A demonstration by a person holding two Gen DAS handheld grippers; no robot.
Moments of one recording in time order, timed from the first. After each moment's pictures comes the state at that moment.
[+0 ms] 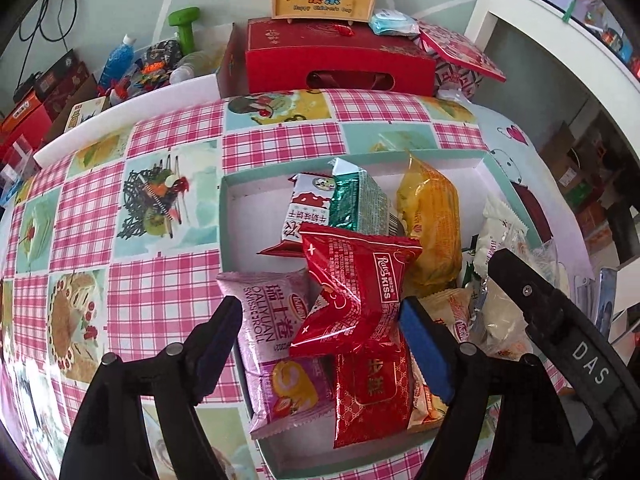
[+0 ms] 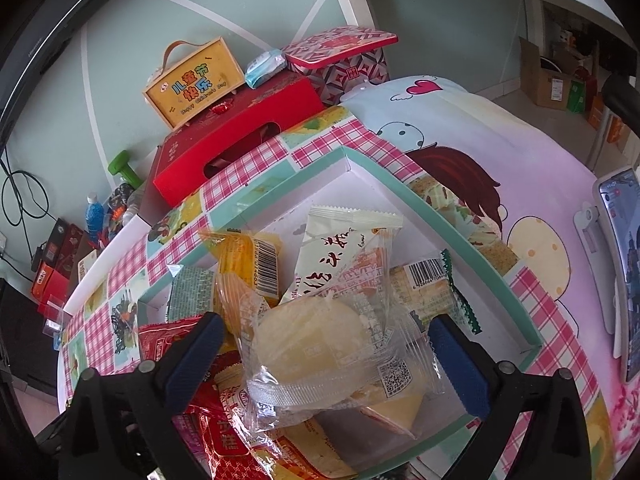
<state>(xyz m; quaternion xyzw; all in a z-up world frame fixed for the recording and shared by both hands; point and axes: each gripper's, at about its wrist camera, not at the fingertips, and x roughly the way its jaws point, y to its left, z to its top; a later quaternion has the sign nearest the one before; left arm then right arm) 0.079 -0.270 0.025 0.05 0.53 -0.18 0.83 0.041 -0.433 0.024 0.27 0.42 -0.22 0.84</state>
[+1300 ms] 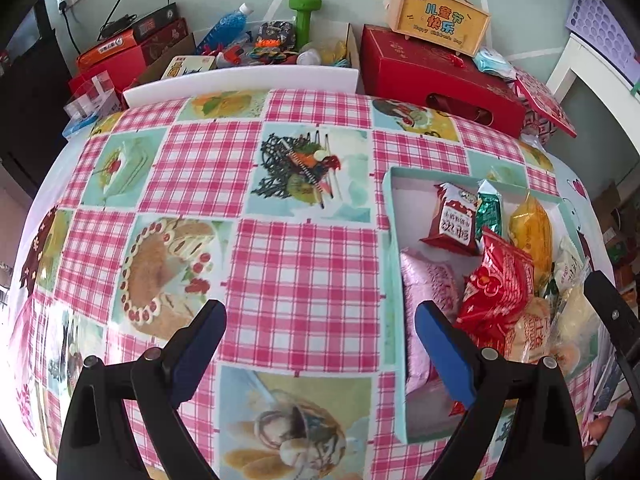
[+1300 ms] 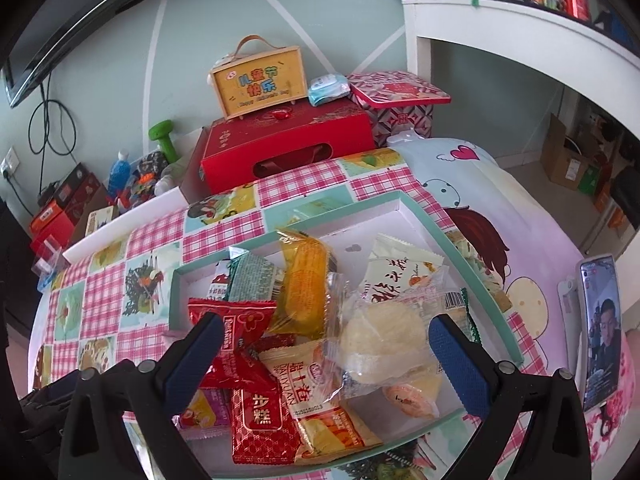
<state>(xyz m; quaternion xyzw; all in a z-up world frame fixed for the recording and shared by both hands) 0.077 -0.160 0.028 0.00 0.53 -0.07 0.84 0.048 -0.365 0.070 0.14 0.42 -0.20 0.88</state>
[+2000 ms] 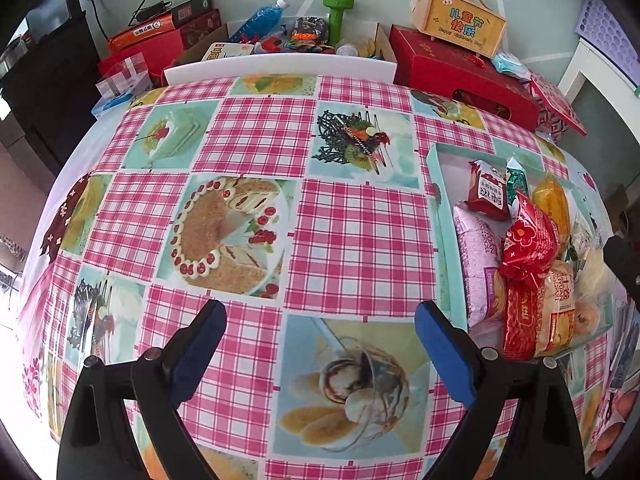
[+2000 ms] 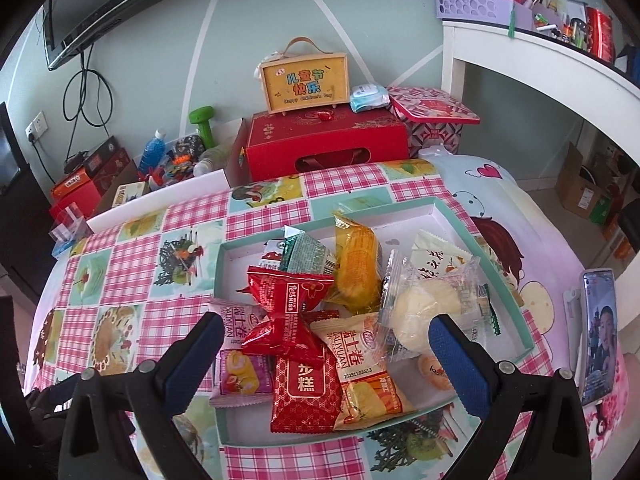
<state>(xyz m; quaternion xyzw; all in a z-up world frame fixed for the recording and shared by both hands) 0.041 -0.115 0.024 0.00 0.53 -0.04 0.85 0.033 -0.315 0.085 0.10 0.41 -0.16 0.89</state>
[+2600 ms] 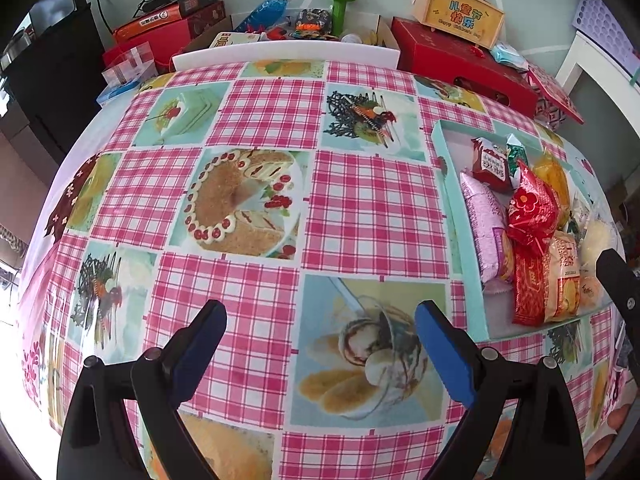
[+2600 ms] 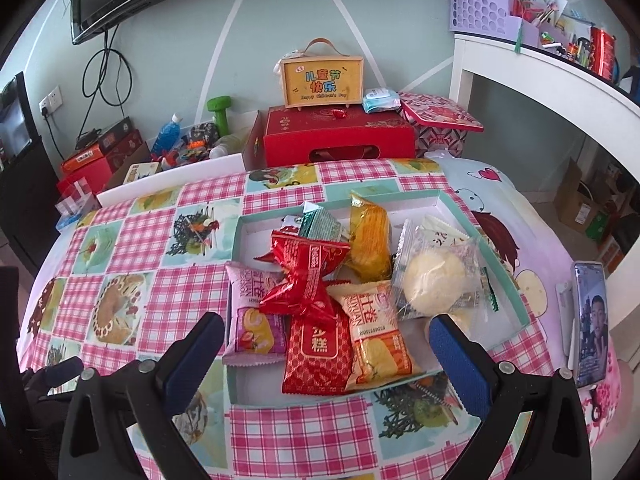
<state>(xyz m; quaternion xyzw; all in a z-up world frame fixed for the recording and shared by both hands) 0.016 -0.100 0.015 0.00 0.54 -0.04 0.84 0.003 -0.279 0.075 0.06 0.41 -0.15 0.90</state>
